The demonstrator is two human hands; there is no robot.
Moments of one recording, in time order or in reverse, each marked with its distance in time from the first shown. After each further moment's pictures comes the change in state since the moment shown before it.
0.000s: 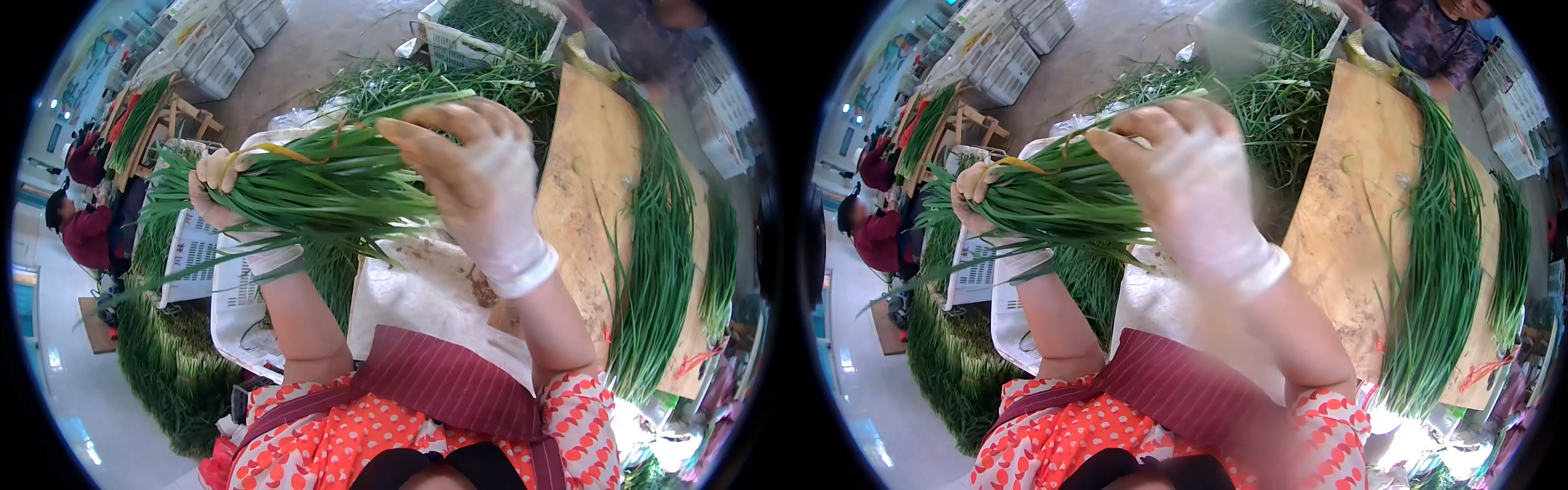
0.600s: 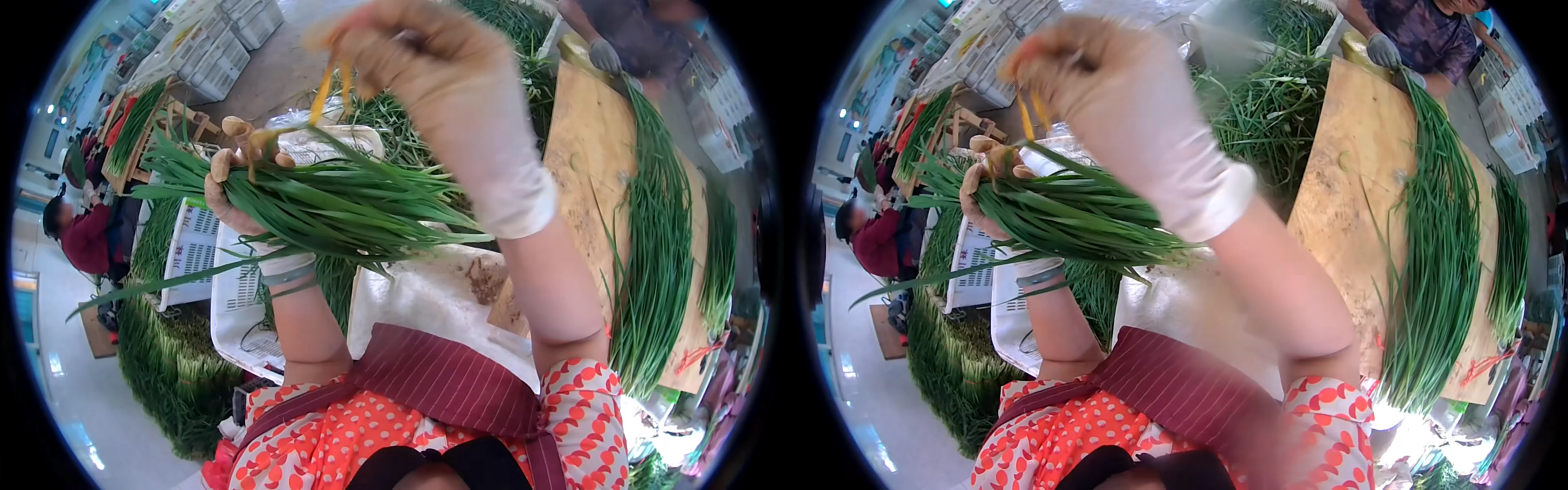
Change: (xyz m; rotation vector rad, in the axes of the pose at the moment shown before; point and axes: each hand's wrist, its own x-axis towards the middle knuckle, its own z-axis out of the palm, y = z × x) left_hand -0.006 -0.025 0.000 0.029 -0.062 -0.086; right_hand 0.064 -0.011 0.006 1.202 0.132 0.445
